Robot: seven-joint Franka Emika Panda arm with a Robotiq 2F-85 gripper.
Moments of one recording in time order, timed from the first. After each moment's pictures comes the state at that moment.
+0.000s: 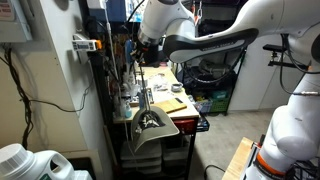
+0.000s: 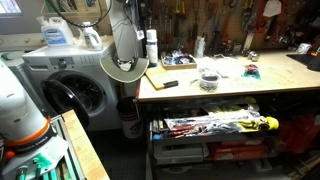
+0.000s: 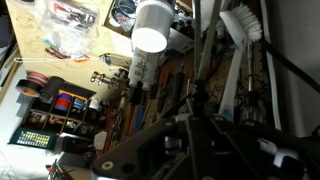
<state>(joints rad) 0.15 -0.11 0.34 -1.80 -0.69 2.26 0.87</state>
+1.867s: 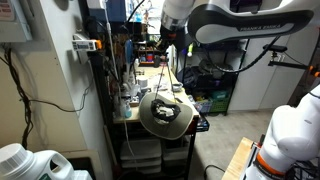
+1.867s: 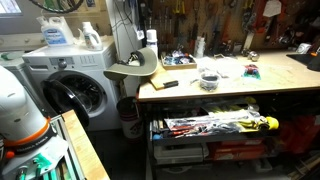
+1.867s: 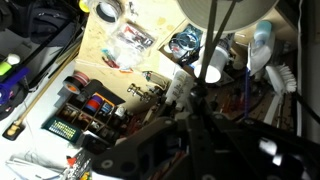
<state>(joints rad) 0.17 -0.36 0.33 -1.87 -0.60 1.92 0.57</state>
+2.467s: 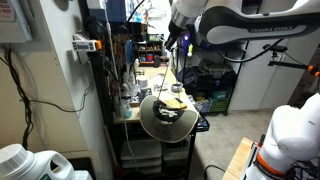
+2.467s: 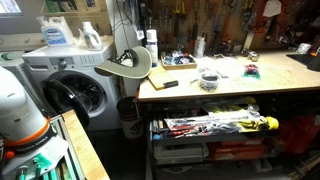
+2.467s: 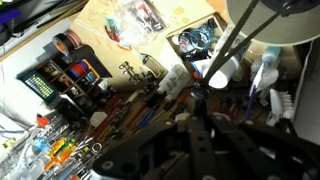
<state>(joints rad) 0.17 -0.47 0.27 -1.98 -0.59 2.03 0.21</state>
